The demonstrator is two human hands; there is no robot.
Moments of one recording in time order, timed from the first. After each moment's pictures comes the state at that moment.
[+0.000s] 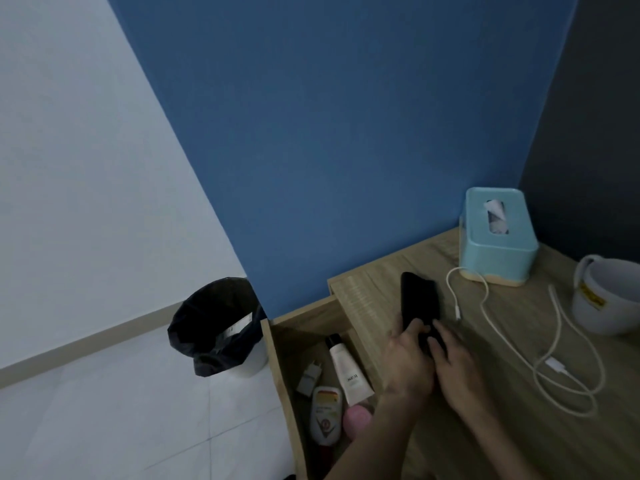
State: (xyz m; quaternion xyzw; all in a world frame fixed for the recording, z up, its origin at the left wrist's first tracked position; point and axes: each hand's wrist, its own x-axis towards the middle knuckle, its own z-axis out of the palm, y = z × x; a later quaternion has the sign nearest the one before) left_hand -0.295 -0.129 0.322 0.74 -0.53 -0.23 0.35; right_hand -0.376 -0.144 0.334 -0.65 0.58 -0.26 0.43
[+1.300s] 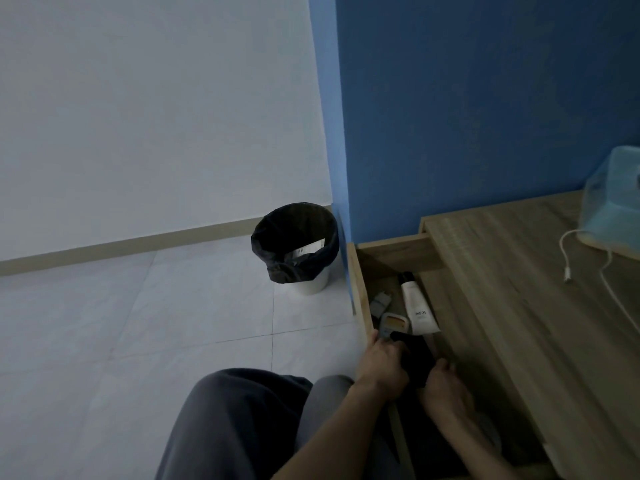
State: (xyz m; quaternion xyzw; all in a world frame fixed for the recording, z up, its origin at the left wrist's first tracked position) left_hand -0.195 0.040 0.290 0.81 -0.51 -0.27 0.13; right_hand -0.295 -0.009 0.260 -0.74 0.59 0.14 0.29
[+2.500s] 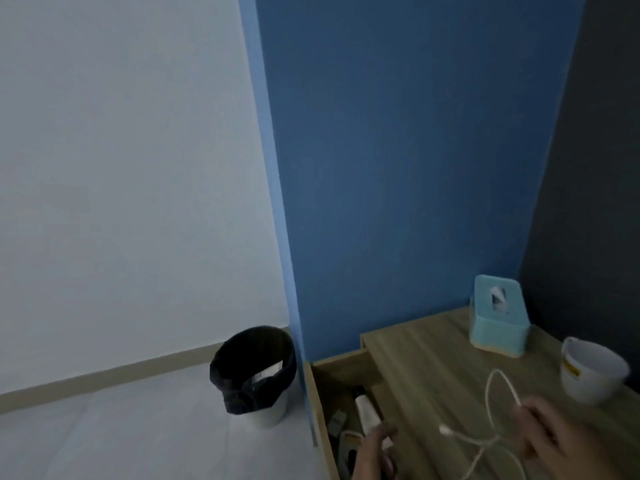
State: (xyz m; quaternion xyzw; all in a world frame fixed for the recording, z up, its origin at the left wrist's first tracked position) left_hand -0.264 0.049 0.368 0.73 -0.49 -0.26 0.41; right_hand -0.459 -0.046 0.463 -0.72 0.54 -0.37 0.22
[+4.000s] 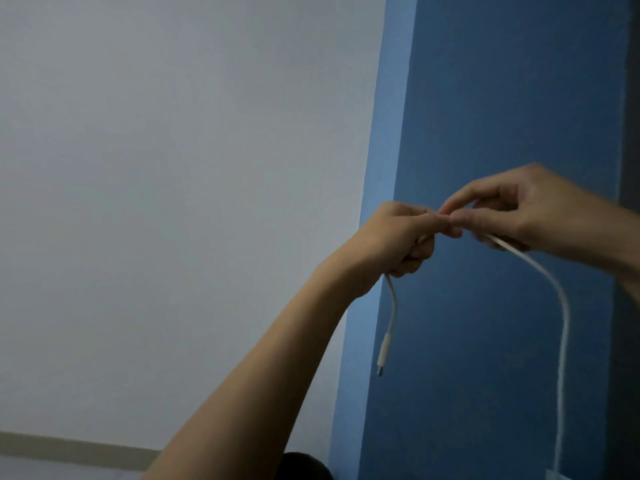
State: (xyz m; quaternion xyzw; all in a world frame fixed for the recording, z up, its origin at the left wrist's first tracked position) left_hand -0.247 0.277 0.867 0.47 -0.64 -0.11 0.59; right_hand -0.399 0.186 0.913 -0.91 0.02 -0.40 0.08
